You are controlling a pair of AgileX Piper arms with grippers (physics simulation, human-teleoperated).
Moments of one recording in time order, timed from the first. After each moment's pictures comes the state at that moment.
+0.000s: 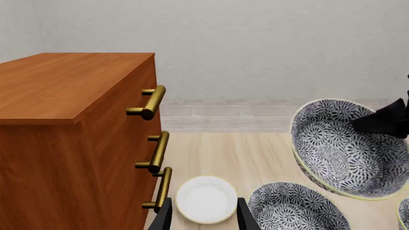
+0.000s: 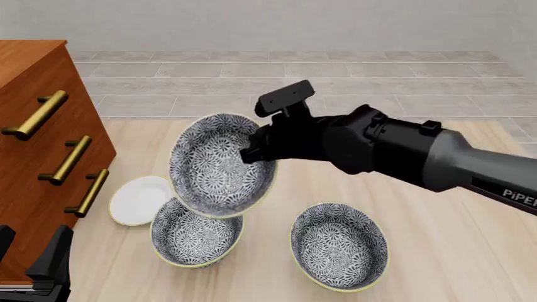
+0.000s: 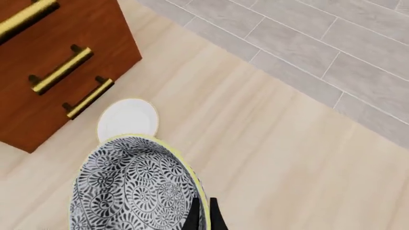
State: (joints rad) left arm 0.00 0.00 -0.01 0.01 0.00; right arm 0.71 1.64 -1.25 0.27 0.07
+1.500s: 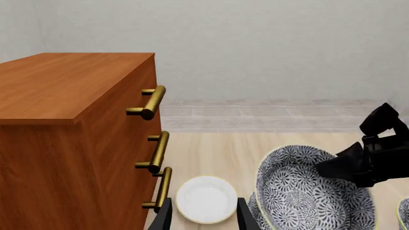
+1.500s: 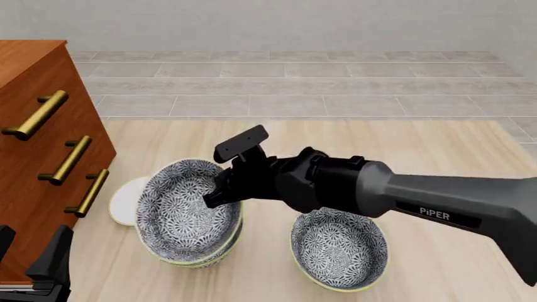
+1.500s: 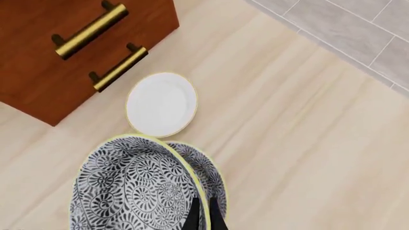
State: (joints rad) left arm 0.00 0.00 -0.01 0.01 0.00; right arm 0.85 1.81 -1.24 0.16 0.13
